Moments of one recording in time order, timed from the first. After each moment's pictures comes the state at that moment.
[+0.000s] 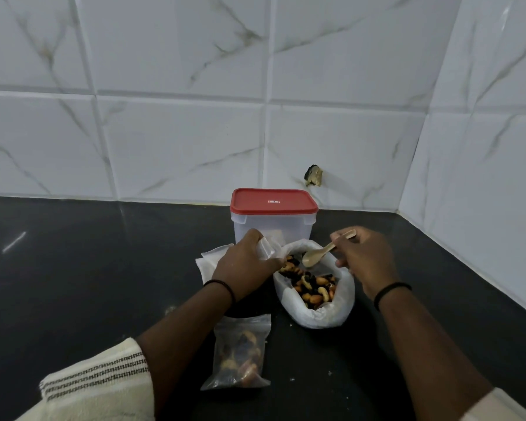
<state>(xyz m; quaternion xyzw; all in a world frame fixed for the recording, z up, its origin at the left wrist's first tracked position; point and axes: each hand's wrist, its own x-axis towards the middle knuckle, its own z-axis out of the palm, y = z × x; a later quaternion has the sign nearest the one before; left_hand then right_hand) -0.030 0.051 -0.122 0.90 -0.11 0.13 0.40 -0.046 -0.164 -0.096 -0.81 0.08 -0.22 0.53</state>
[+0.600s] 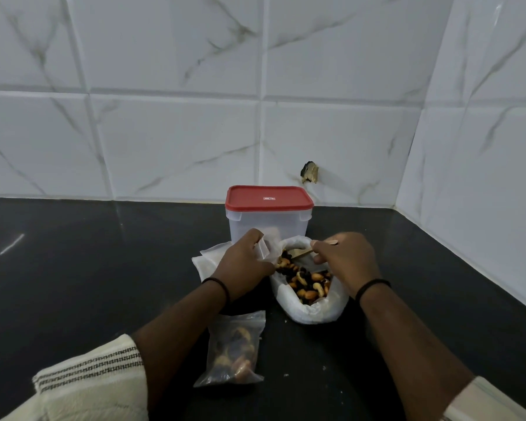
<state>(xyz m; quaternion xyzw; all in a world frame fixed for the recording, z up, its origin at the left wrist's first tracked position) -0.027 0.048 -0.128 0.88 -0.14 0.10 0.44 -0.042 -0.151 -0.105 -0.87 0.08 -0.17 0.46</state>
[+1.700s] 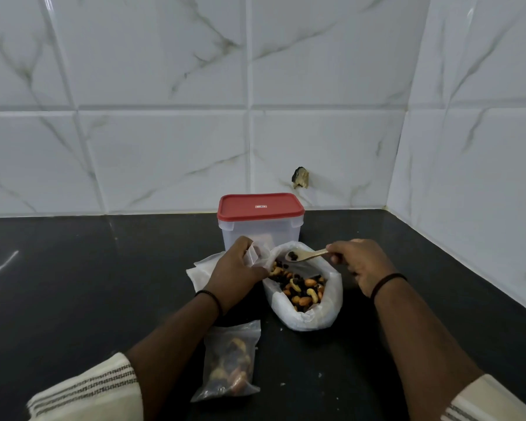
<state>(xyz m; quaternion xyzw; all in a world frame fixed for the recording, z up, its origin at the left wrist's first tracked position) -0.027 0.048 -0.129 0.86 -0.14 0.12 0.48 -0.040 -0.180 -0.094 -0.74 0.17 -0.10 0.64</state>
